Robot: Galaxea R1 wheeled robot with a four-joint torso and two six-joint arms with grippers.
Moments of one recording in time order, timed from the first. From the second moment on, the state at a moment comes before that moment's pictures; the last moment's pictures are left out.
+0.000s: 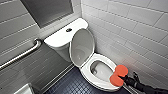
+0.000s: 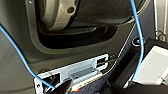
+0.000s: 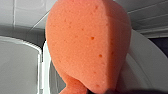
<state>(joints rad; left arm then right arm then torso) 1.64 3.02 -2.42 1.13 -0.02 -0.81 -0.61 2.20 -1.52 0.50 0.33 0.25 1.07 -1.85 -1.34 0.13</state>
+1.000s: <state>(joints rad) 1.64 3.04 -2.42 1.13 -0.02 -0.78 -0.83 1.94 -1.15 0.50 0.44 0.18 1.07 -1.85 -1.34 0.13</state>
